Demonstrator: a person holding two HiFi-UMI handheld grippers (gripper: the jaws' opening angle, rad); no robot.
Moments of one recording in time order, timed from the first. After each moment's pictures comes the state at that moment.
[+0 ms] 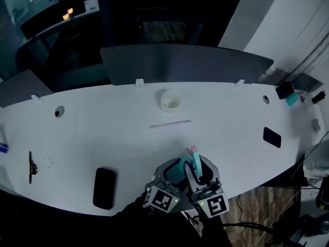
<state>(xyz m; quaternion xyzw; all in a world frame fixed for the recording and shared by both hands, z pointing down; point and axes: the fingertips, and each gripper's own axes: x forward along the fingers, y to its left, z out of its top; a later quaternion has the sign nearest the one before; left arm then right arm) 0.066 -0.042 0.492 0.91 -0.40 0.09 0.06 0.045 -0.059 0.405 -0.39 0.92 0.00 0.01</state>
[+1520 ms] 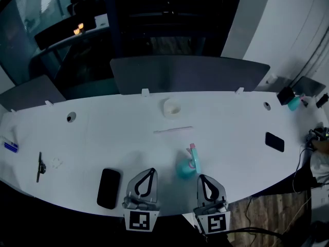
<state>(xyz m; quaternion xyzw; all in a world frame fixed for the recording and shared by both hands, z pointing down) -0.049 0.005 0.396 0.78 -0.61 0.09 -0.06 0.090 -0.003 0.401 -0.45 0.89 0.05 -0.06</state>
